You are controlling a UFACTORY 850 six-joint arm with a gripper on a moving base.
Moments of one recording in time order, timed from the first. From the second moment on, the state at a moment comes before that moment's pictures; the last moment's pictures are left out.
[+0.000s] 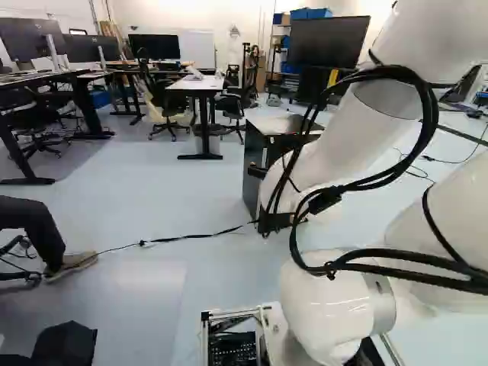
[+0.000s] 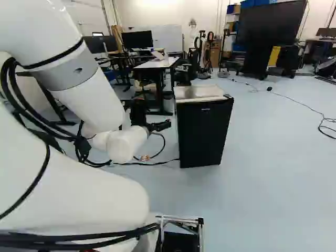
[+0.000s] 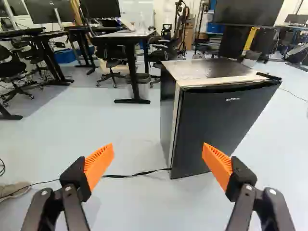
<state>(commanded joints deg) 0.0 16.0 -5.0 0.0 50.0 0.0</state>
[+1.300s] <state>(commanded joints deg) 0.0 16.0 -5.0 0.0 50.0 0.0</state>
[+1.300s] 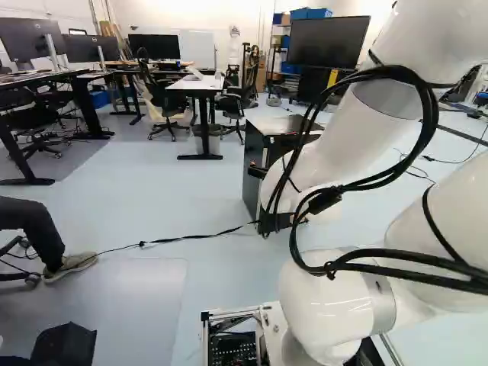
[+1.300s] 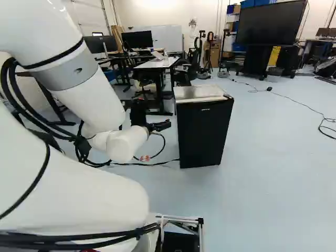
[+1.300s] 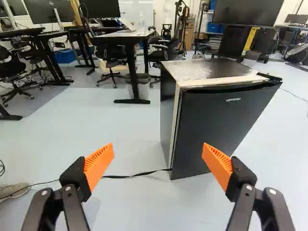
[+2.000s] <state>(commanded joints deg) 0.0 16.0 -5.0 0.0 50.0 0.0</state>
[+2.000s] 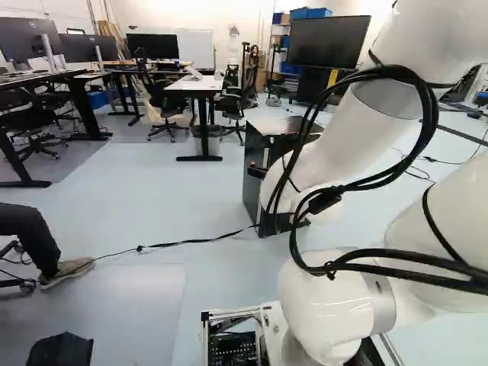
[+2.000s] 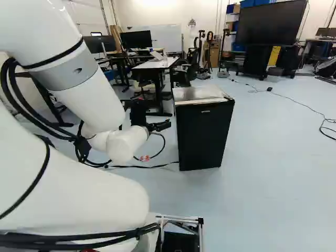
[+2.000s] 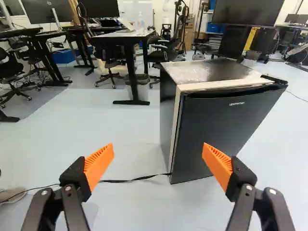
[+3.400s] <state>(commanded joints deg) 0.1 16.0 -5.0 0.8 50.0 0.0</state>
